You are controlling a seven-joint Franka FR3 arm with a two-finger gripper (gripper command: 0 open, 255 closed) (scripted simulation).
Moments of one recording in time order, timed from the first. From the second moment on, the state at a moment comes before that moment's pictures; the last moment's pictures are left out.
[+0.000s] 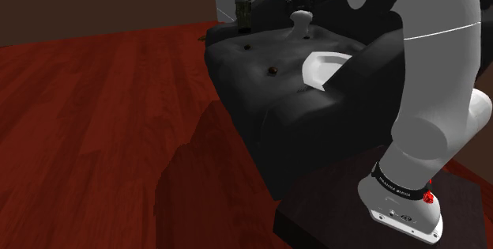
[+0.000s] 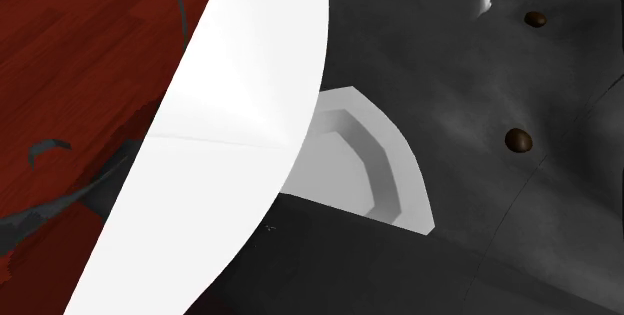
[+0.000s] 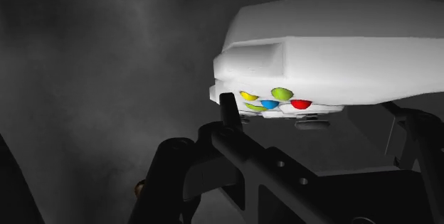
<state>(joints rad) -0.36 0.49 -0.30 -1.08 0.04 1.45 0.01</state>
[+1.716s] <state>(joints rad) -0.26 -0.32 -0.26 -2.05 -0.10 1.57 0.32</state>
